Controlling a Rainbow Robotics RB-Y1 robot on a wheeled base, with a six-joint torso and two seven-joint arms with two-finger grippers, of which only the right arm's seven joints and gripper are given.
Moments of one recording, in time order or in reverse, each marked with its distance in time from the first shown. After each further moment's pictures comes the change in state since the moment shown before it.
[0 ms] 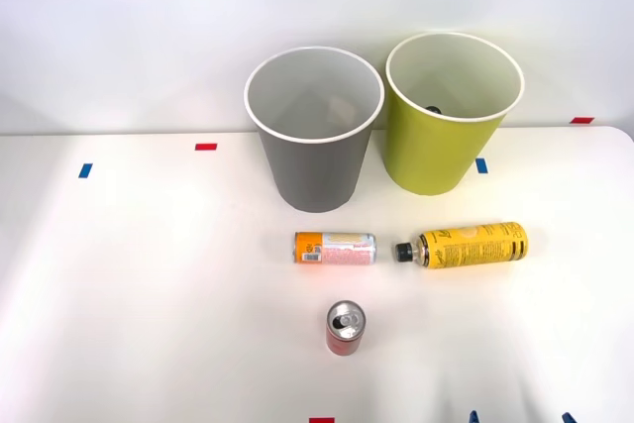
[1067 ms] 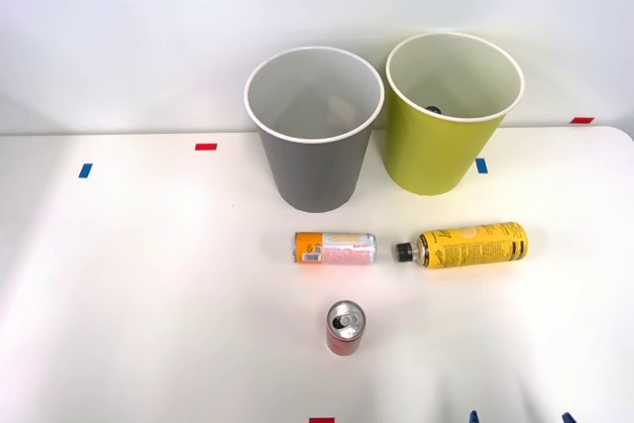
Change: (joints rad) arm 0.000 0.000 0.000 0.000 0.000 0.000 0.000
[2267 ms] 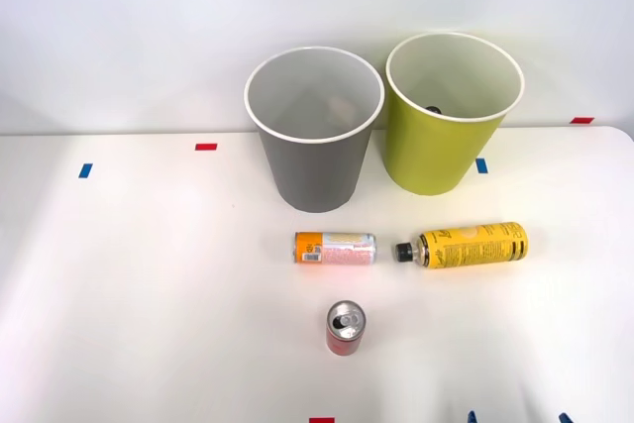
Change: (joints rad) arm -0.021 0.003 -0.002 0.026 -0.004 0.015 -0.001
